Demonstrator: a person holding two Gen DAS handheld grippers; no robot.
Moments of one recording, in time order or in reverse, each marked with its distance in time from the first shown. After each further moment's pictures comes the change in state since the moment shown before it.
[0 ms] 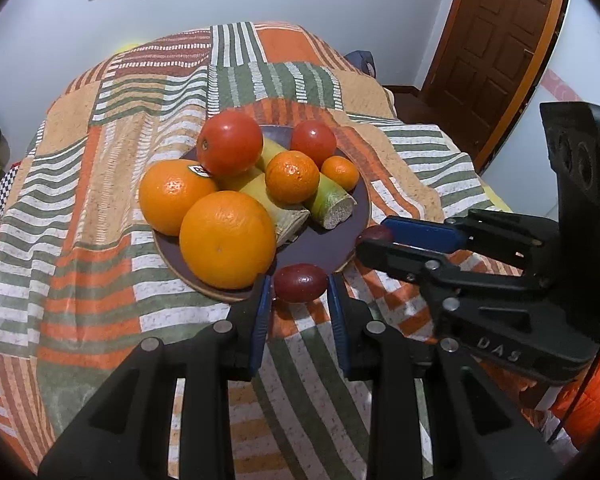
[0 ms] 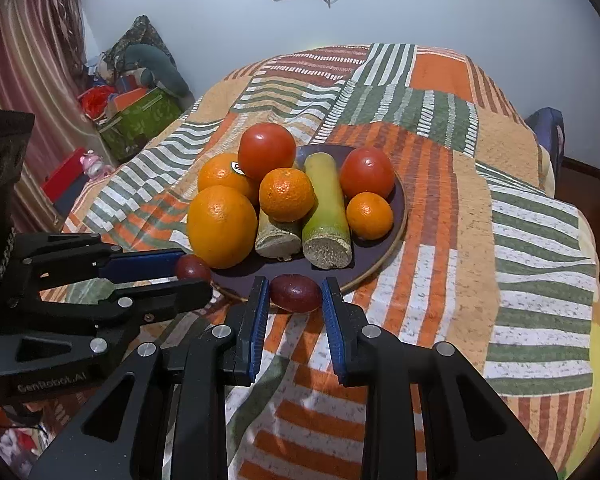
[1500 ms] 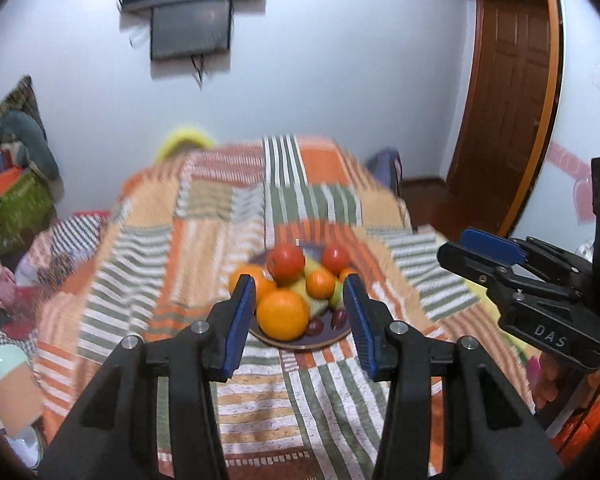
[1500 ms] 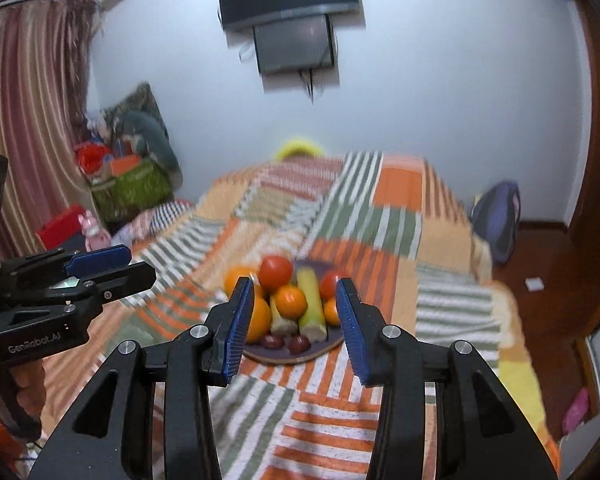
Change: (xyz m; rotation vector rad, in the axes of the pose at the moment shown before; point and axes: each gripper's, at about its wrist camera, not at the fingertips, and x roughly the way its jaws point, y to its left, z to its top) left arm -0.167 -0.010 -0.001 -0.058 -0.386 0.136; right arm -0.159 0.045 0.021 -0.041 -0.363 -0.129
